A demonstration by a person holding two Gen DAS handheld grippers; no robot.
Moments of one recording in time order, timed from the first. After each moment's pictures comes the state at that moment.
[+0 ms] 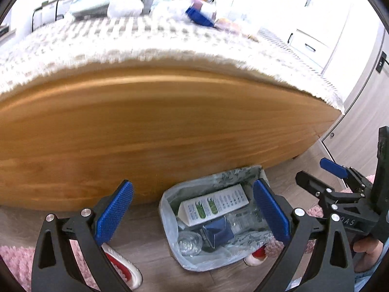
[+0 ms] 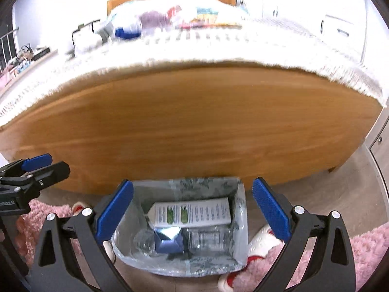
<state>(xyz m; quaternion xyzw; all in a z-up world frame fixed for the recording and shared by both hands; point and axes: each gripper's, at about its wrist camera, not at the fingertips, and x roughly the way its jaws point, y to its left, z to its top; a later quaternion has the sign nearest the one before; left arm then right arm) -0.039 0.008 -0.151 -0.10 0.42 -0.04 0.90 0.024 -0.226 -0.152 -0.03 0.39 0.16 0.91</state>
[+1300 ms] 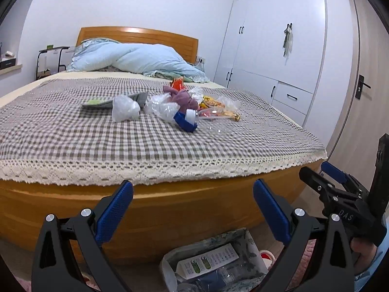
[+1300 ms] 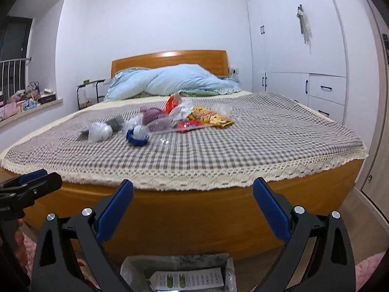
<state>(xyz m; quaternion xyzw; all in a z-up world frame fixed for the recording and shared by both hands) -0.056 0.020 -0.051 -0.09 0.24 -0.04 0.97 0.012 -0.231 -0.063 0.00 0.19 0.15 0.97</state>
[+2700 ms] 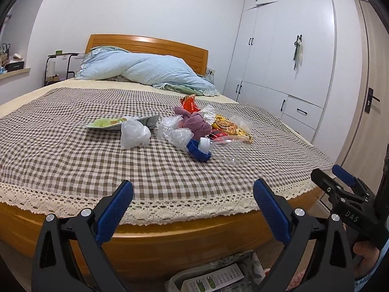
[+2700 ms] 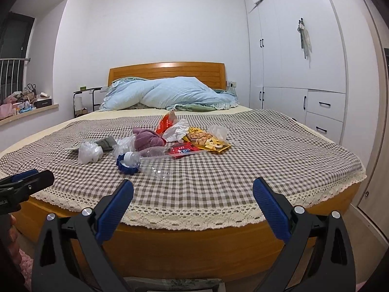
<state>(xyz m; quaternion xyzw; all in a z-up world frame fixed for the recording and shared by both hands) -0.022 0.041 -0.026 -0.11 0.21 -0.01 0.97 0.046 -0.226 -0.036 -0.02 0.16 0.13 0.98</state>
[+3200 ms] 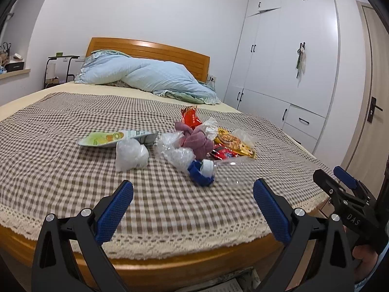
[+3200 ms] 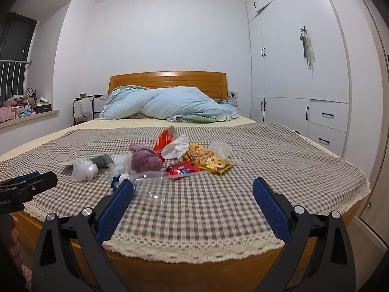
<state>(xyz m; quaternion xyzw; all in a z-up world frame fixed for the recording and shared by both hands) 0.015 0.050 -0.011 -0.11 0.19 -0.01 0.97 0.076 -0.218 -0.020 -0.02 0.13 0.14 0.98</state>
